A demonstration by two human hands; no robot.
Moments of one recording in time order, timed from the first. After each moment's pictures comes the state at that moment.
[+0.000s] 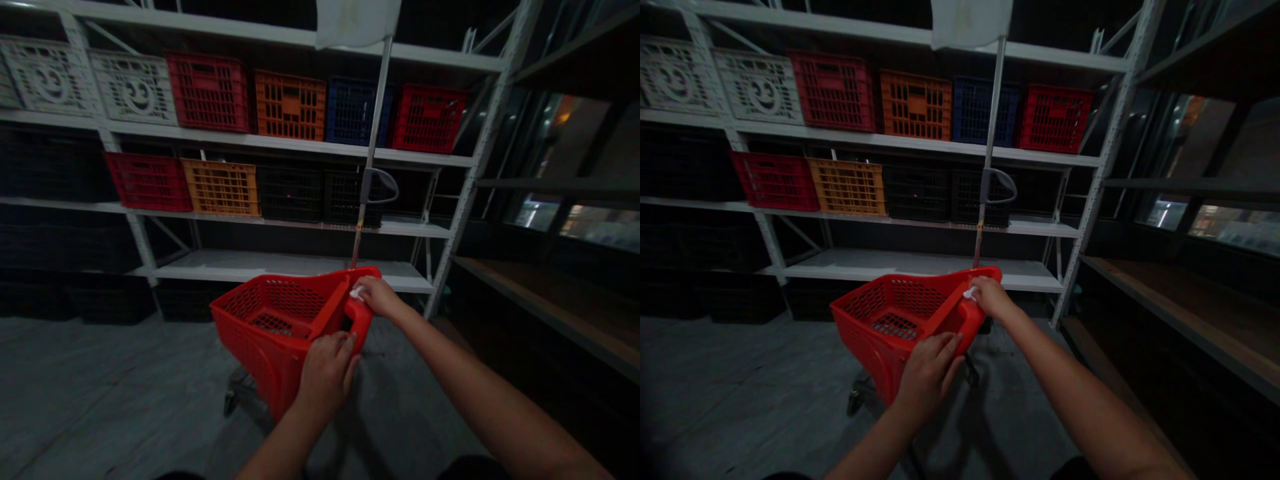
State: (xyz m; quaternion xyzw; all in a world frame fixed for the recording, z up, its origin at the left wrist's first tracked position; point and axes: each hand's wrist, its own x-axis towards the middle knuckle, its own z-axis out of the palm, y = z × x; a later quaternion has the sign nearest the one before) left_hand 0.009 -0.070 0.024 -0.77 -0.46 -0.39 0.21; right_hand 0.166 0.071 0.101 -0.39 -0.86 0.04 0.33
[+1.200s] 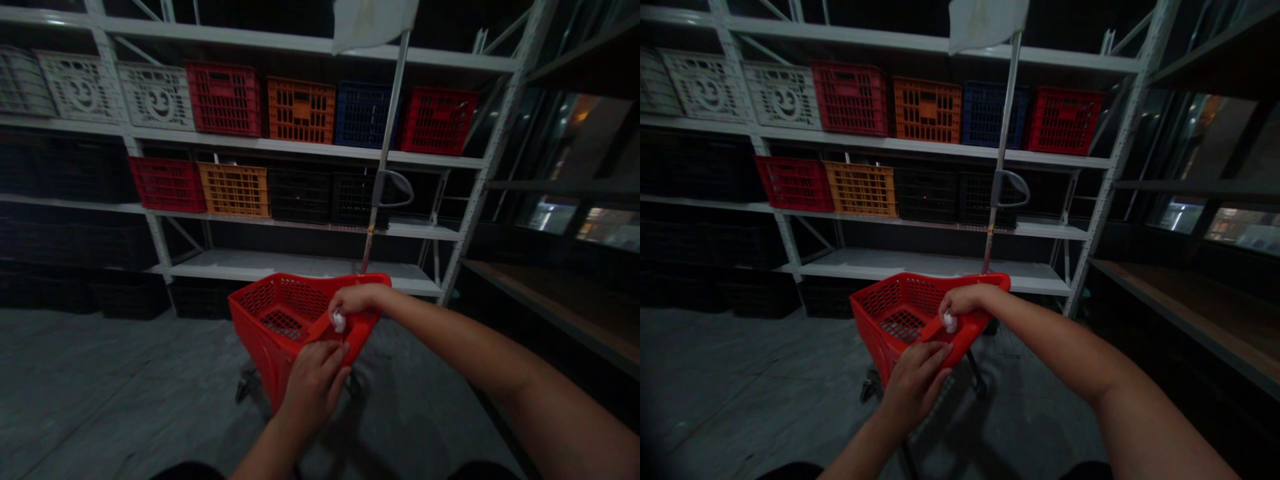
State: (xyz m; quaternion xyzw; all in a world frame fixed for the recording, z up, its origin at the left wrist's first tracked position) left_hand -0.029 -0.096 0.027 -0.79 -0.43 -0.40 0.17; right_hand 0.091 0.068 0.131 -0.20 -0.92 0.35 -0.03
